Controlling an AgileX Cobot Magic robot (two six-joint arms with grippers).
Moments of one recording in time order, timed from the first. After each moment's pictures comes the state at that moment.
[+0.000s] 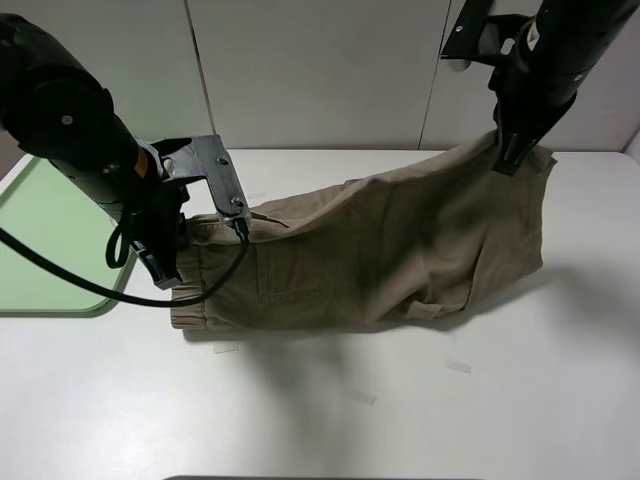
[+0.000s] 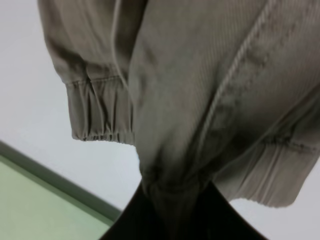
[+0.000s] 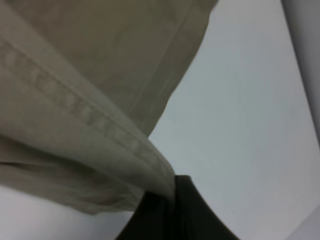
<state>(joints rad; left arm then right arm) -0.57 1.61 -0.91 0.36 0.50 0.37 0.41 1.66 -1.29 -0.40 0.89 -0.47</state>
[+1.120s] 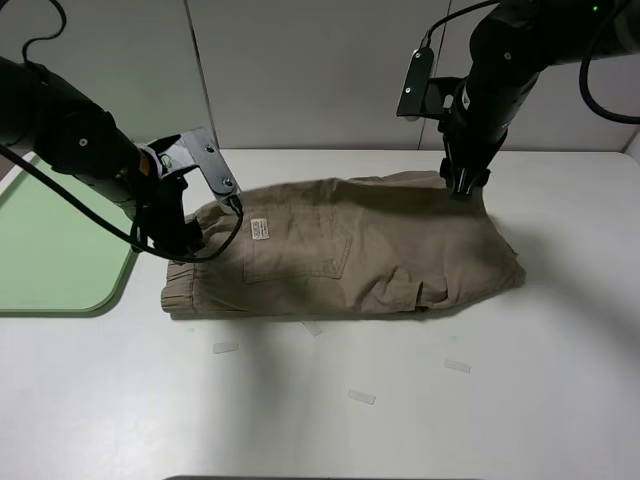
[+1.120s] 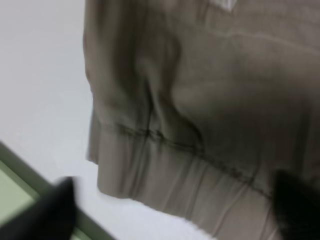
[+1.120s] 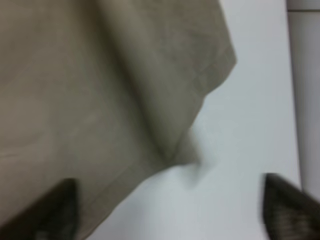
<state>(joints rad) -0.42 1.75 -0.90 0.37 0.20 0.36 0.41 1.87 -1.30 -0.53 0.66 -0.46</state>
